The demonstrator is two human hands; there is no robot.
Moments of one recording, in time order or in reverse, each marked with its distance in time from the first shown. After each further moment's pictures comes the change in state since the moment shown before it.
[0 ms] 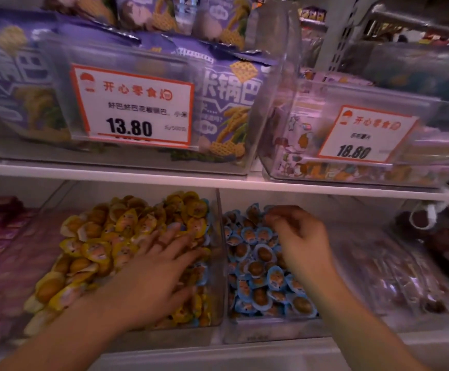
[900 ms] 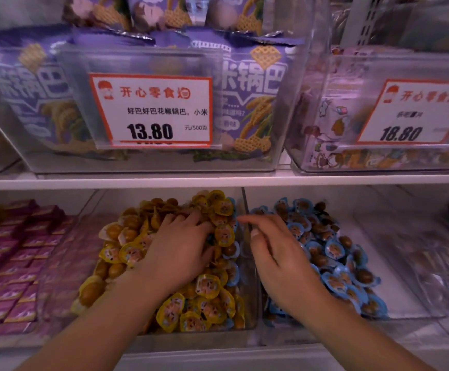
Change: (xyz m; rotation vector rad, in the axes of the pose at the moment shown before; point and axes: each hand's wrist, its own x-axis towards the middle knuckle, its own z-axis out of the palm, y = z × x) left_hand 0.035 -0.018 -0.016 0.192 0.156 -0.159; right_hand -0.036 -0.014 0.057 -0.081 -0.310 -0.230
